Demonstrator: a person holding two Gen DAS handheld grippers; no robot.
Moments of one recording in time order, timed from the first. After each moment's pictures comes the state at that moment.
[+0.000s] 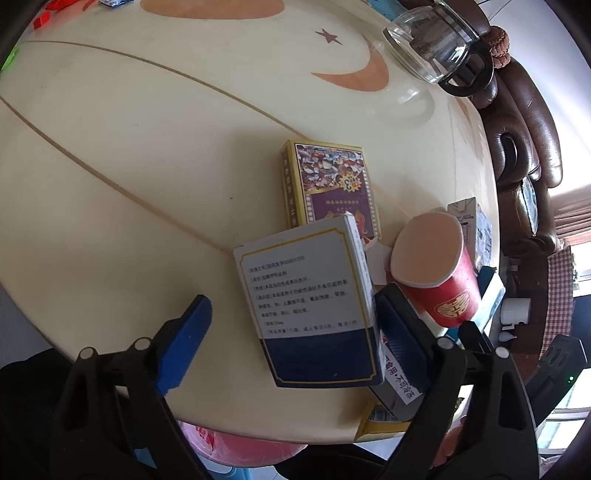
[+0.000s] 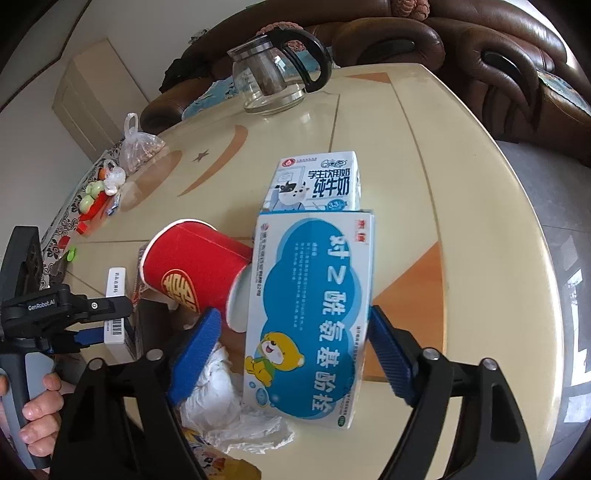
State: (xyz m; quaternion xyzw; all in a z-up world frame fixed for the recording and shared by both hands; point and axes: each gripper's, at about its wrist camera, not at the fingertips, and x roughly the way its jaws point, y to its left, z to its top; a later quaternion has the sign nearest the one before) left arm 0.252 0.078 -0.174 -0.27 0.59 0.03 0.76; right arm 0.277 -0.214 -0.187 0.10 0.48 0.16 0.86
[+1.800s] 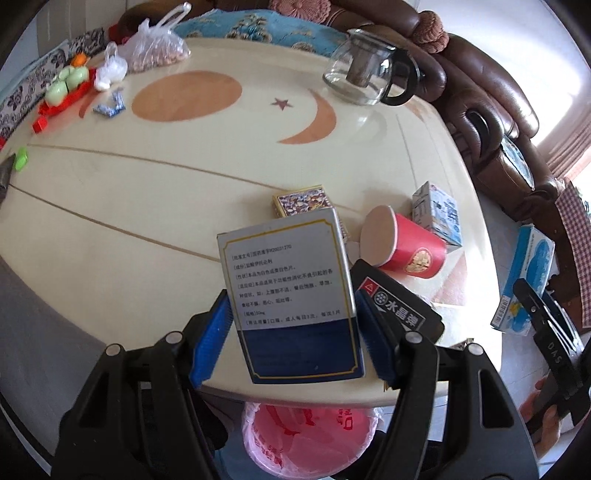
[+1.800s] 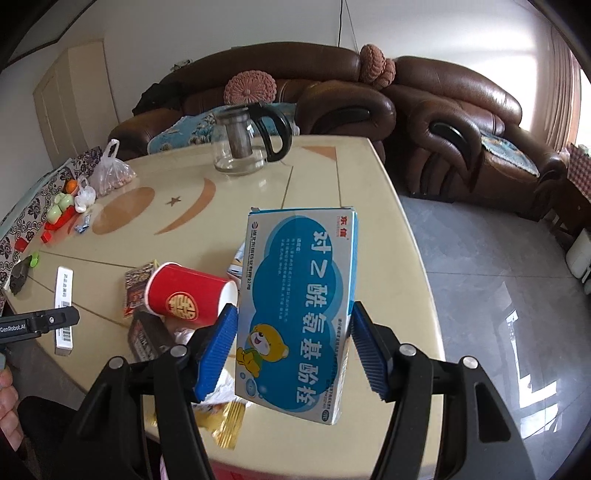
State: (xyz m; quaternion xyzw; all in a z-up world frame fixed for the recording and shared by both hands) left arm 0.209 0.068 -0.098 -0.13 0.51 0.00 0.85; right arm 0.208 -0.223 -0.101 0.01 0.39 0.04 0.92
